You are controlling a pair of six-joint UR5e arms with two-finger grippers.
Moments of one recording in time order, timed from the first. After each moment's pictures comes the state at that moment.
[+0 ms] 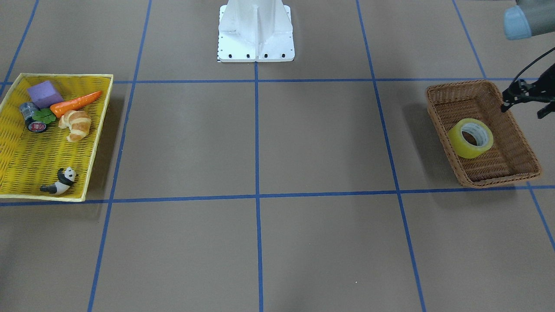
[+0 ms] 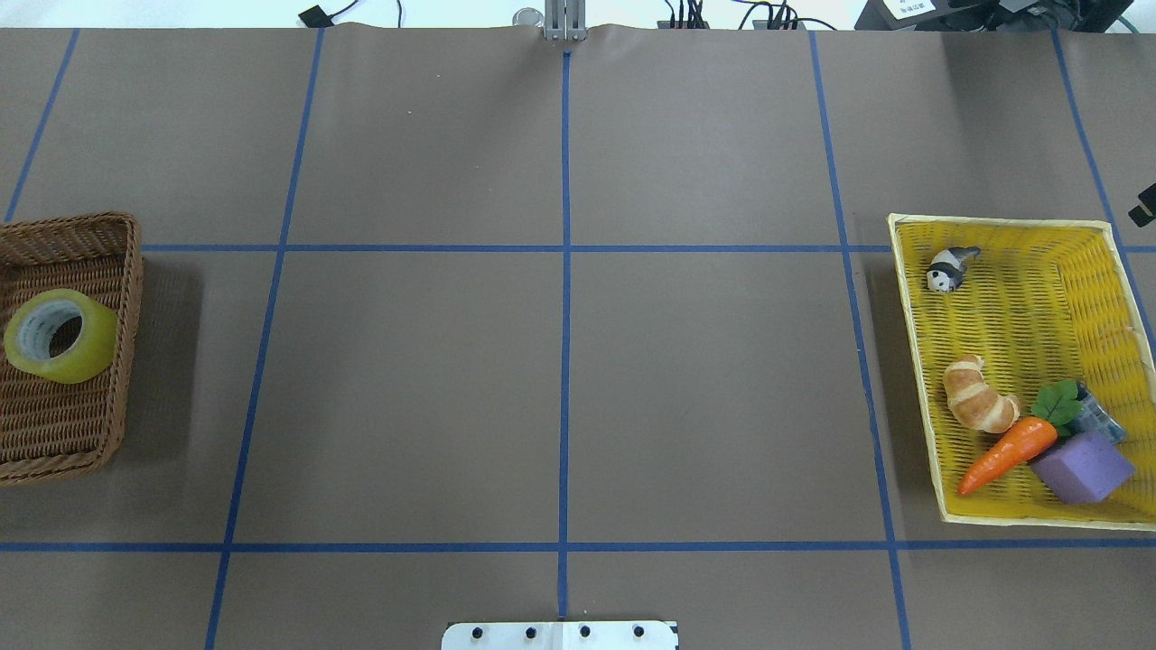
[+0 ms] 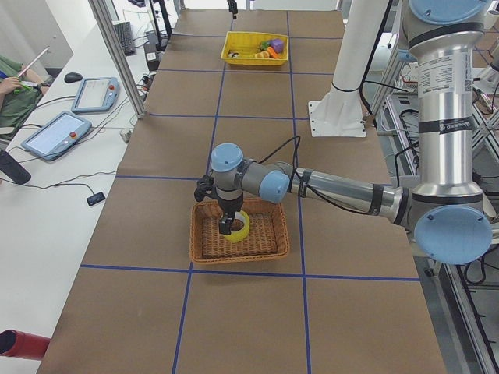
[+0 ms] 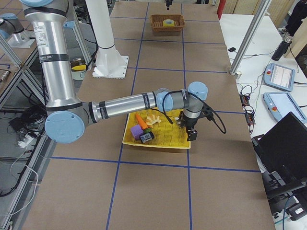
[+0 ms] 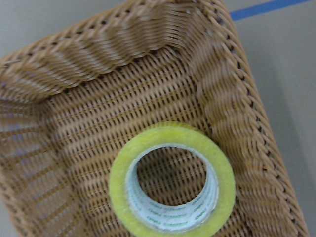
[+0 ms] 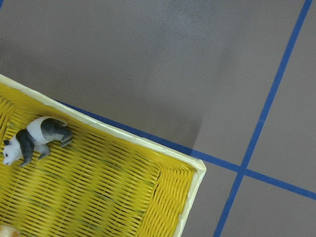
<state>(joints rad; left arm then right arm) -1.33 -1.46 -1.84 -1.69 -2.29 -0.12 1.36 -1.44 1.66 -1.63 2.25 -0.08</state>
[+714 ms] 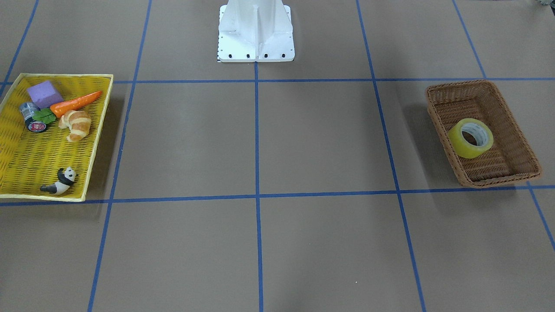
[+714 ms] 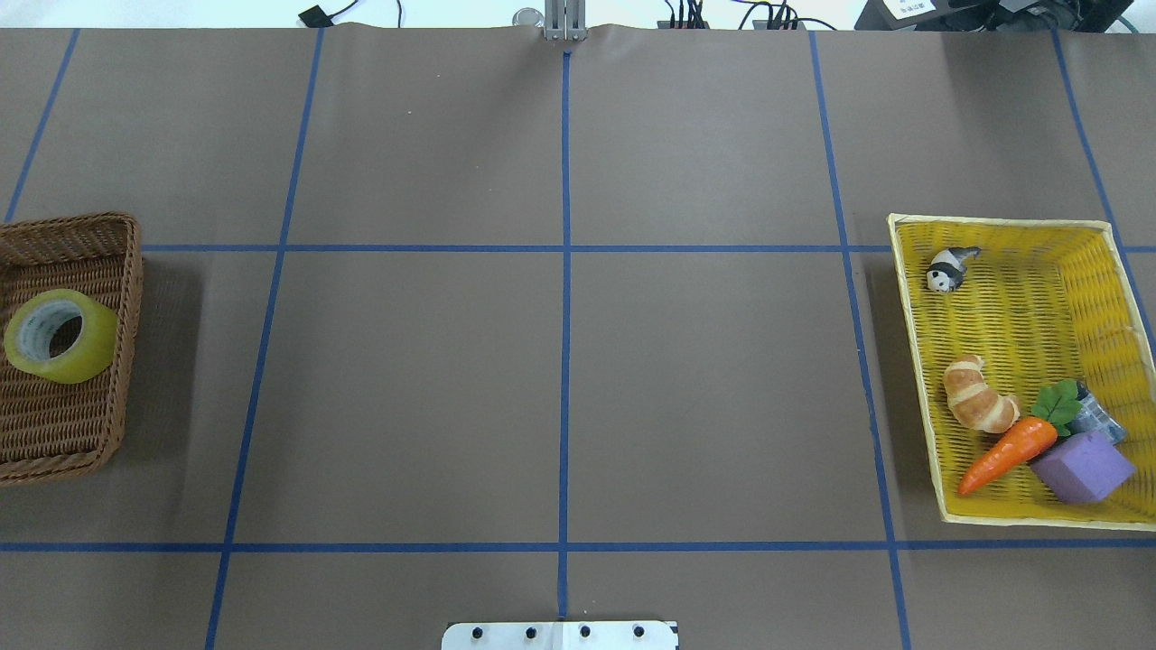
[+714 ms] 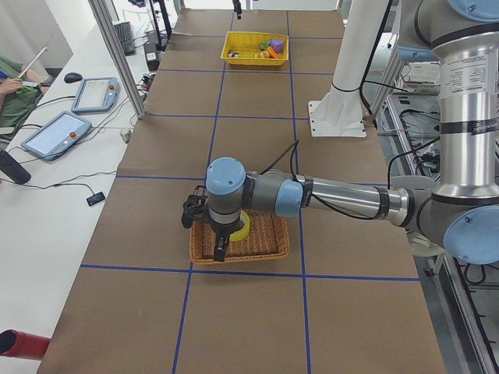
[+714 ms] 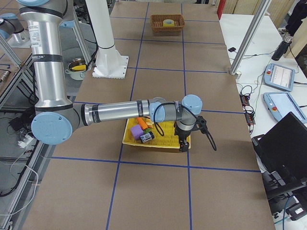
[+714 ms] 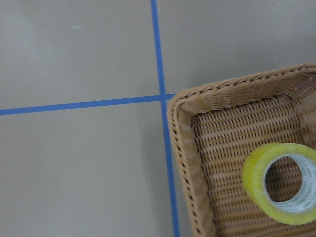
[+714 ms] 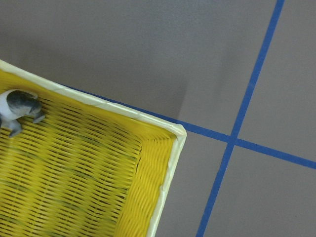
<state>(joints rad) -1.63 -1.46 -1.76 -1.59 -2.31 0.13 1.43 -1.52 1.64 -1.62 2.32 -0.08</state>
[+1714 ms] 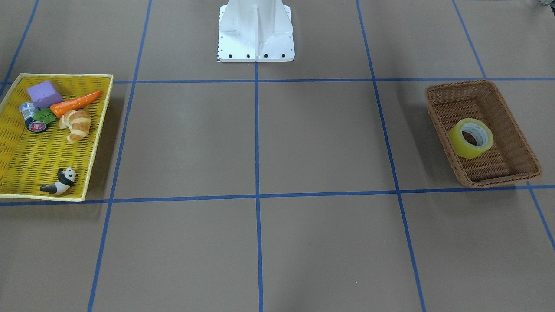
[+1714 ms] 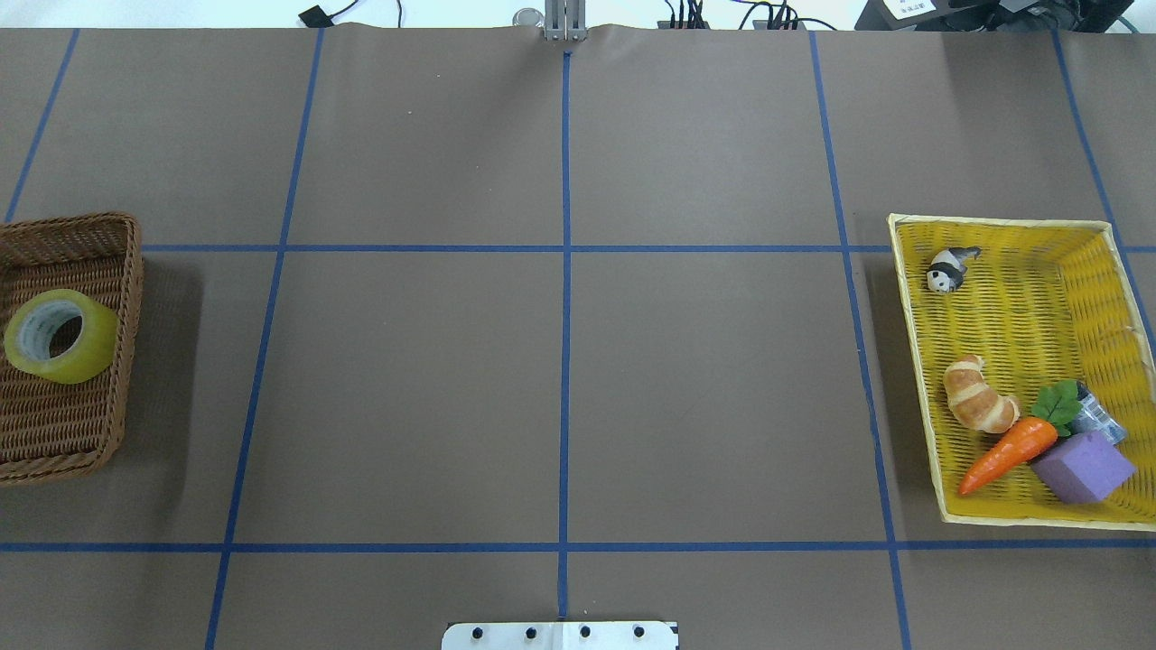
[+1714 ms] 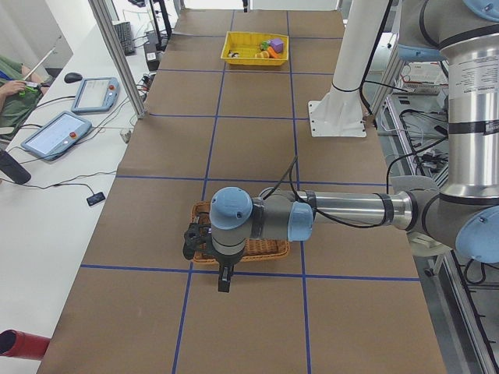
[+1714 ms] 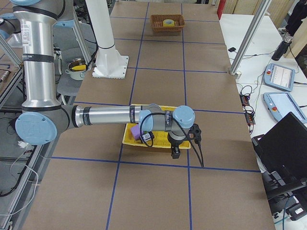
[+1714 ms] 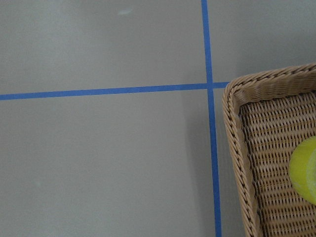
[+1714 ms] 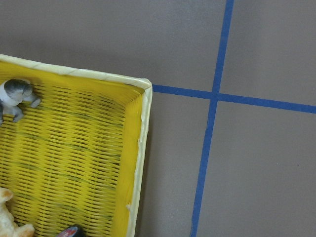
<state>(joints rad) -1.65 -1.45 -1.72 -1.61 -2.32 0.02 1.50 -1.58 1.65 -1.63 2.41 -0.08</state>
